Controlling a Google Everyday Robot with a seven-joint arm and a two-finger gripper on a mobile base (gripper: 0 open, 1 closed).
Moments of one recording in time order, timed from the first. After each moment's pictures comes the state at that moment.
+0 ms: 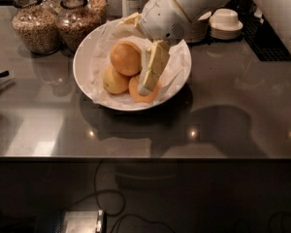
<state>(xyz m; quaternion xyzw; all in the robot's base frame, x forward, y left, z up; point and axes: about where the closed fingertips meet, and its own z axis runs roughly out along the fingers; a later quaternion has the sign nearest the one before) 0.520 0.042 0.965 -0.76 0.51 0.28 0.28</state>
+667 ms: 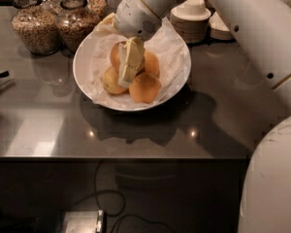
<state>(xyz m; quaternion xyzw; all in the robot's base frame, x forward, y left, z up) 0.563 0.089 0.945 -0.80 0.49 0.25 0.26</state>
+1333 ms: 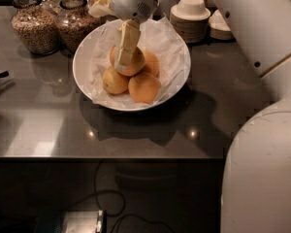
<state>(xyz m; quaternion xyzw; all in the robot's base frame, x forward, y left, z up) 0.591 0.100 0.972 -0.81 0.48 0.21 0.28</state>
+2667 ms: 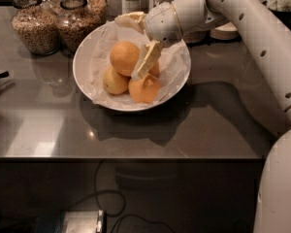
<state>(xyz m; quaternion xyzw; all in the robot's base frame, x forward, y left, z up) 0.612 0.057 0.944 -0.71 0.46 0.33 0.41</state>
